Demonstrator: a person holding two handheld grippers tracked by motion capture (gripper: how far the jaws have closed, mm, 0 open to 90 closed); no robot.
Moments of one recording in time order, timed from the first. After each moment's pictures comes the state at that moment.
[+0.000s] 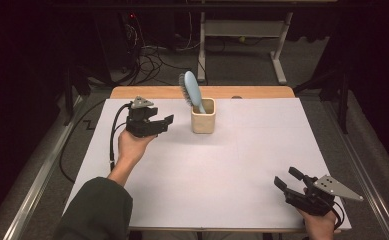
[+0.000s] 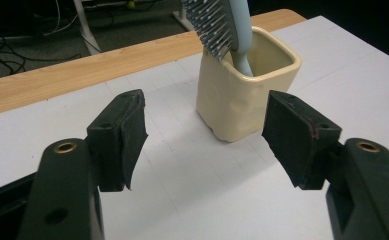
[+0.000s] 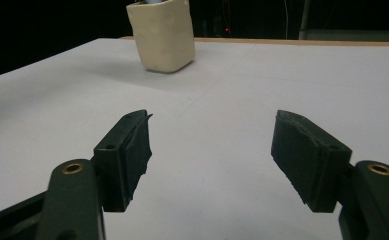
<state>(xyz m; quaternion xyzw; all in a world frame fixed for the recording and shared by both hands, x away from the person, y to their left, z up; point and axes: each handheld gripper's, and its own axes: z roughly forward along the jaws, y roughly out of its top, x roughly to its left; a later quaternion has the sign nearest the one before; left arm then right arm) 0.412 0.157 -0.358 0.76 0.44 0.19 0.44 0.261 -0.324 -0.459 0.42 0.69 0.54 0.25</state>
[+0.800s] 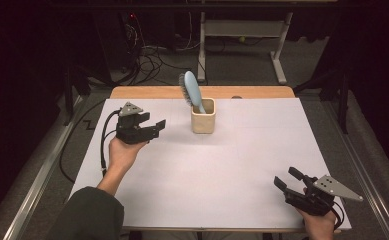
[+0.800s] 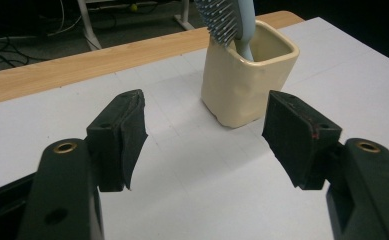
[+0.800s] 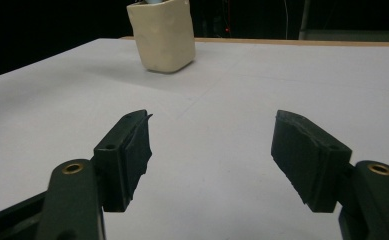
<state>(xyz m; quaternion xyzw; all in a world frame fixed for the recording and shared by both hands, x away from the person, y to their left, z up) 0.391 0.178 -0.361 0.75 0.44 0.19 0.45 0.261 -0.323 -0.459 0.42 0.69 0.54 0.25</state>
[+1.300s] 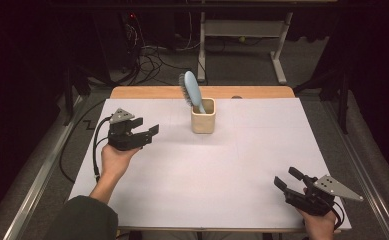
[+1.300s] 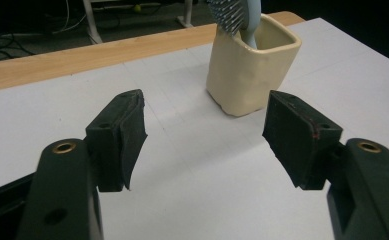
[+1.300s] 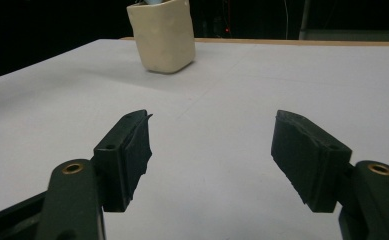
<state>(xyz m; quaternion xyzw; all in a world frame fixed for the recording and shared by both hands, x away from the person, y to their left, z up) 0.374 0.195 -0.367 0.74 0.45 0.19 0.46 0.261 -0.323 -0.459 0.42 0.69 0.54 0.25</state>
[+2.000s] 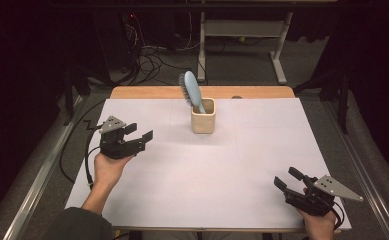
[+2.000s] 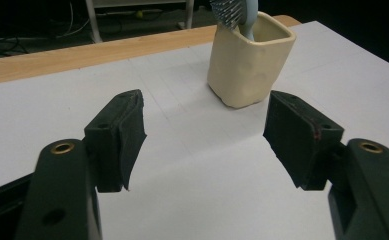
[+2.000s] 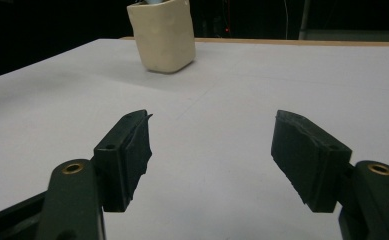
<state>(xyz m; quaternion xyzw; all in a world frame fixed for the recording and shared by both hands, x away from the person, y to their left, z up) 0.352 0.209 -0.372 0.73 0.45 0.20 0.47 0.261 -0.323 -0.459 0.42 0.69 0.54 0.25</state>
